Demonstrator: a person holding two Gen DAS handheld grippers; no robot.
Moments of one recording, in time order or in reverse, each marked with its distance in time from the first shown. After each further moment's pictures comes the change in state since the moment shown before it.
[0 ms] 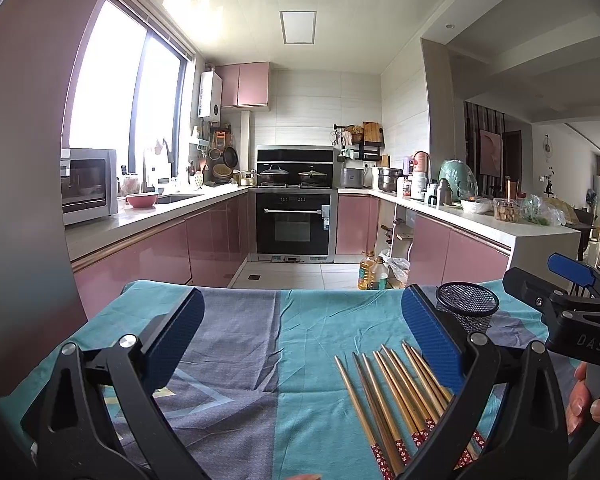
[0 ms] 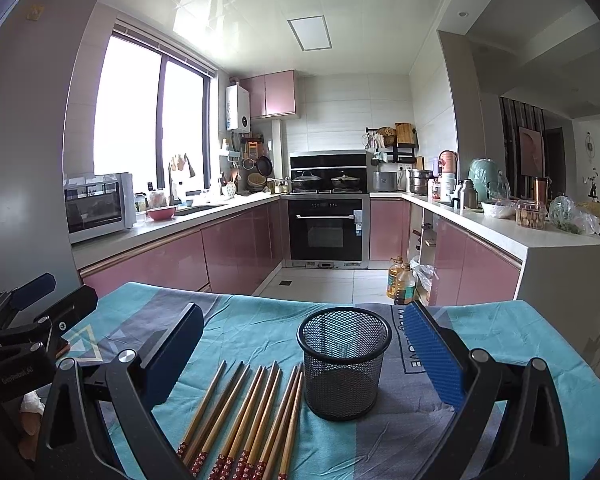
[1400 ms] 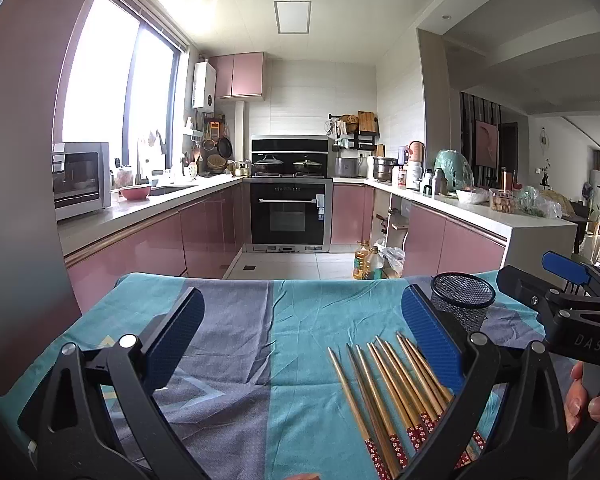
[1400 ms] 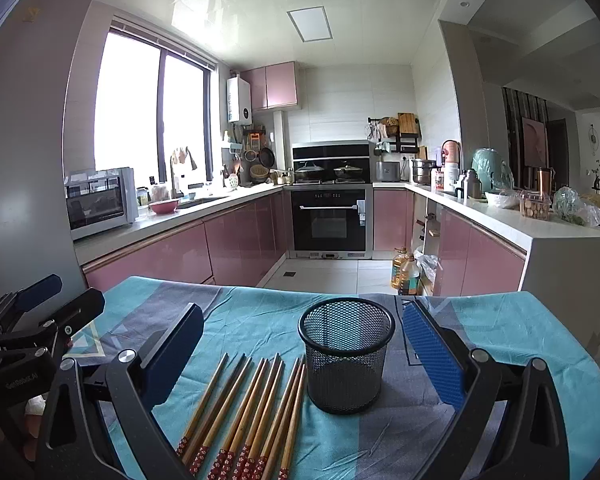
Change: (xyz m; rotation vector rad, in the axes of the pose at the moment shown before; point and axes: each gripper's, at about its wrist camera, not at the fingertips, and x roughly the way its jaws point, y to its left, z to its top) left arm 0.008 -0.004 -0.004 0.007 0.041 -0.026; right arm 0.005 -0.006 -0.004 0.014 0.039 0.016
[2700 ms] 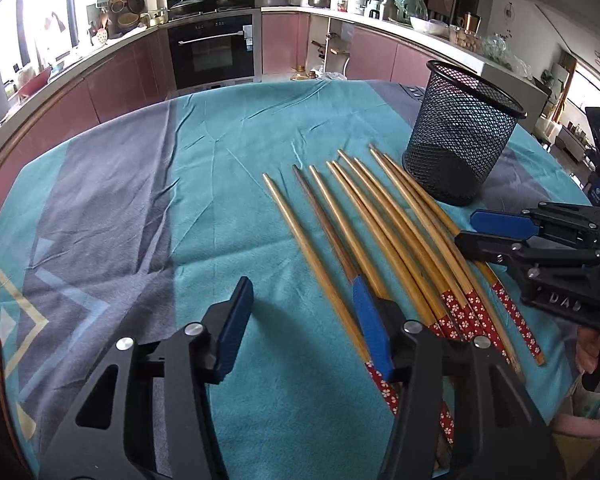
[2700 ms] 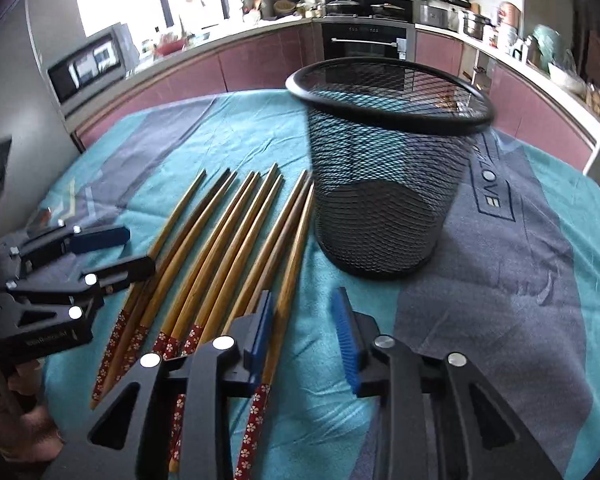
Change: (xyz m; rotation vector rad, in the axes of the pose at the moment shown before) left arm 0.154 -0.030 -0.090 0.128 0.655 -0.250; right arm 0.103 -0.010 -0.074 -0.063 0.658 0.115
